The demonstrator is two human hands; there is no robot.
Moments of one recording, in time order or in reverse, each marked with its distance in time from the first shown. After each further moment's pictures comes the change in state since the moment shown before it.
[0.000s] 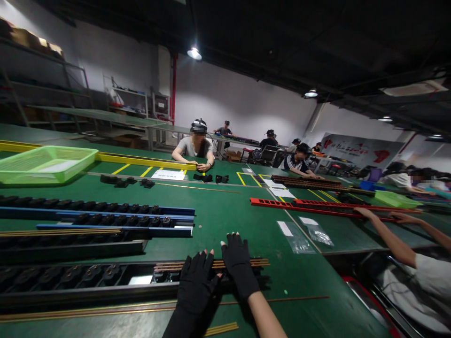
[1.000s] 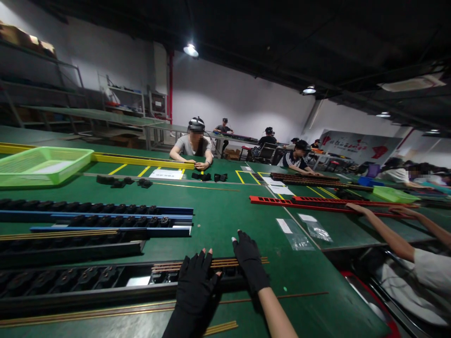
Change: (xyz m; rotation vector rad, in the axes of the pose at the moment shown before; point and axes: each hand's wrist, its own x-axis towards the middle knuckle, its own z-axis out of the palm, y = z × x) left_hand -0.002 -0.001 -0.001 -0.024 -0.082 -0.022; right_hand 0.003 0.044 0.017 0.003 0.198 0.093
